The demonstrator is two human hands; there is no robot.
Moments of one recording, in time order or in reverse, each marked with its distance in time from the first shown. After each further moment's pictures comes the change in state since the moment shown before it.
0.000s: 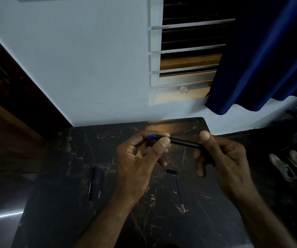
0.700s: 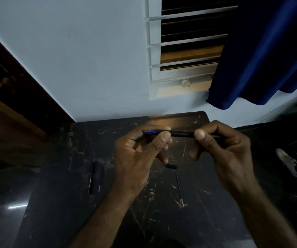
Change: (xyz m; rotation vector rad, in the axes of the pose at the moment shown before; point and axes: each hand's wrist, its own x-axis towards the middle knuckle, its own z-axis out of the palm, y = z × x) left_hand 0.000 -0.003 0.019 0.031 -0.021 0.021; right_hand 0.008 0.006 -0.017 0.079 -0.030 -0.075
